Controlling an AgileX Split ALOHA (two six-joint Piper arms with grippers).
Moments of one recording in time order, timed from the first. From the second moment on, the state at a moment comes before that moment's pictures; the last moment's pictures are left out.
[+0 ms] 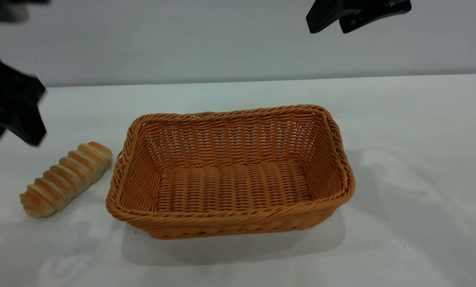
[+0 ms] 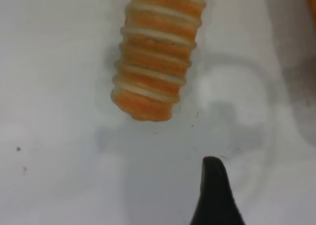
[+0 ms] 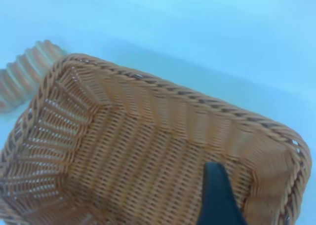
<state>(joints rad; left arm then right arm) -0.15 1.64 -0.86 0.01 0.45 0.03 0.31 1.74 -1.18 0.77 0.44 -0.67</state>
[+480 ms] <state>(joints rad) -0.09 1.94 -0.96 0.10 0.31 0.03 0.31 1.74 -1.18 0.77 0.49 -0.67</state>
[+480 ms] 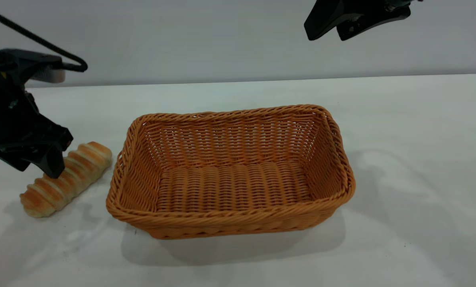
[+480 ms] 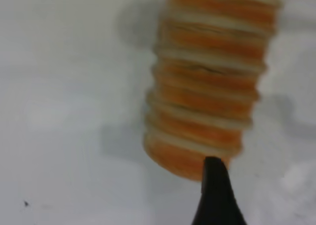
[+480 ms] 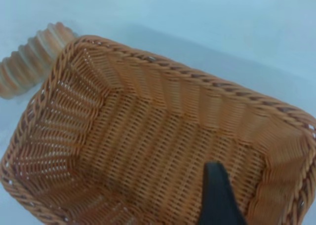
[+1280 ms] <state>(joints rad) -0.06 2.15 -1.00 0.15 0.06 0.03 0.31 1.74 -1.18 0.77 0.49 -0.70</state>
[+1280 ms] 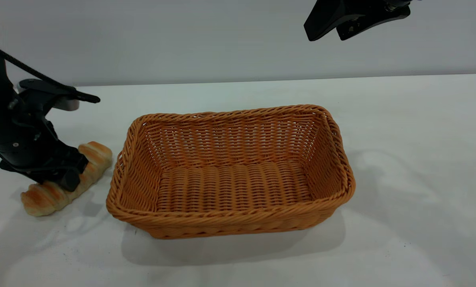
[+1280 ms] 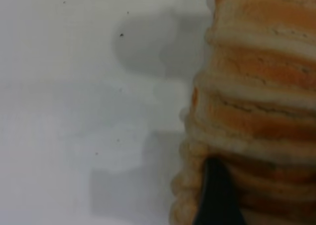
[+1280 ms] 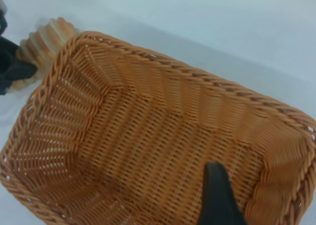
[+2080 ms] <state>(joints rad) 0.04 1.98 -1.00 0.15 0.11 0.02 0.31 1.74 -1.18 0.77 0.49 -0.71</state>
